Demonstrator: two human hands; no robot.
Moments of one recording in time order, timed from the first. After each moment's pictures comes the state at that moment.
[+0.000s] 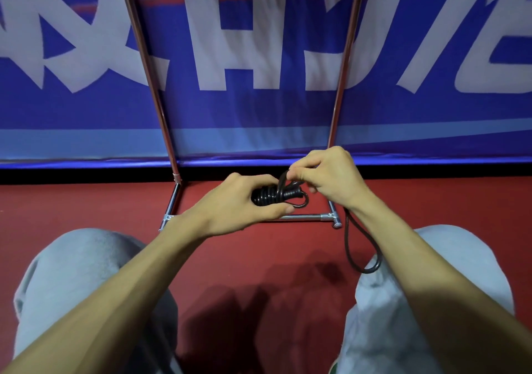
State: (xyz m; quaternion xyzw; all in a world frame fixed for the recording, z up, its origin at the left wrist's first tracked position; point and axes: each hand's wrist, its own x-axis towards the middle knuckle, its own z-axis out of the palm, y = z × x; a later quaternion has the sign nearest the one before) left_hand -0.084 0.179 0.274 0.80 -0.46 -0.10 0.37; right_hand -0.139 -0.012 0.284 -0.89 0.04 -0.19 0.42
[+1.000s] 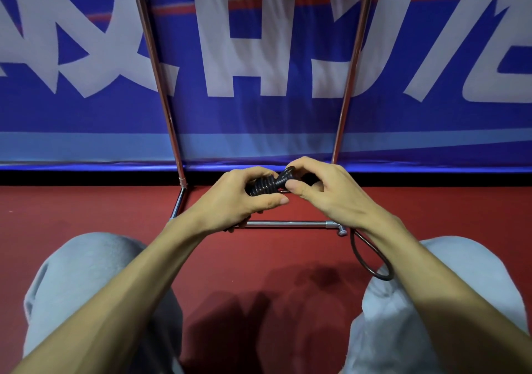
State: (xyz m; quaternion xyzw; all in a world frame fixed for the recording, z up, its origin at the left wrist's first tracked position) left_hand -0.078 0.185 0.283 0.77 -0.36 -0.16 0.49; right_hand -0.156 0.000 0.291 -0.92 -0.08 -0.14 0.35
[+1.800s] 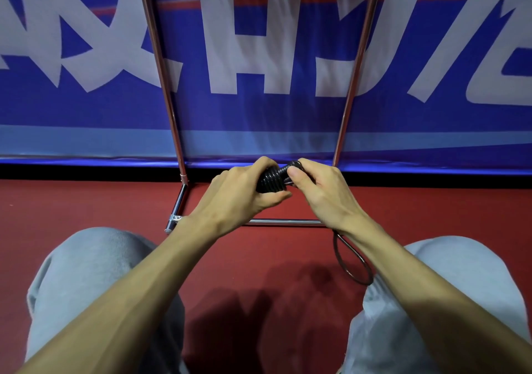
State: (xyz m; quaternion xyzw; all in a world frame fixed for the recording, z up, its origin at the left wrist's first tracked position) left_hand -0.076 0.181 0.272 0.87 -0.38 0.09 0.31; right_hand -0.143 0.021 0.276 -0.89 -0.03 -0.22 0.40
